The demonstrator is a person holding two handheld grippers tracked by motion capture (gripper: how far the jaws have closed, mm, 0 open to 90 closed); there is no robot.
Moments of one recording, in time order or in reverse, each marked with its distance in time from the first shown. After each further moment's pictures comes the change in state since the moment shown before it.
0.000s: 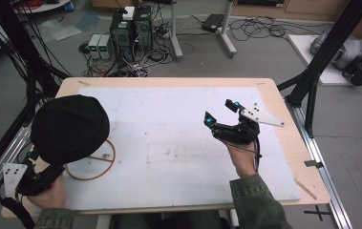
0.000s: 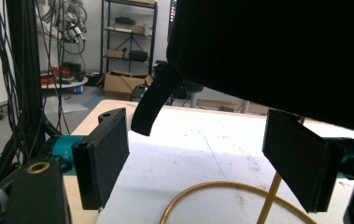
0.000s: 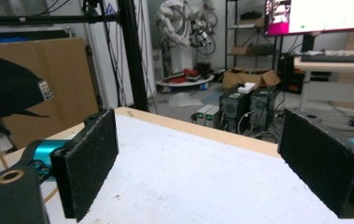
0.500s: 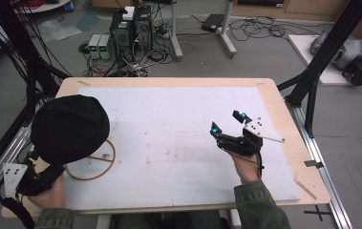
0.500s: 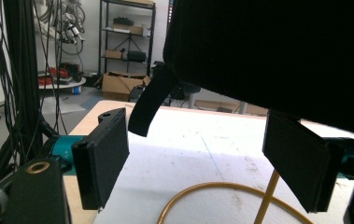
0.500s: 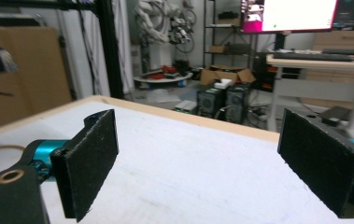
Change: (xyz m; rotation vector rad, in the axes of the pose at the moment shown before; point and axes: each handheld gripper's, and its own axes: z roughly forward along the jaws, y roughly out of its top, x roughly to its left) left arm -0.001 0.000 0.000 -0.002 -0.009 -0.007; right arm -0.010 -0.038 -0.016 0.004 -0.095 -0.045
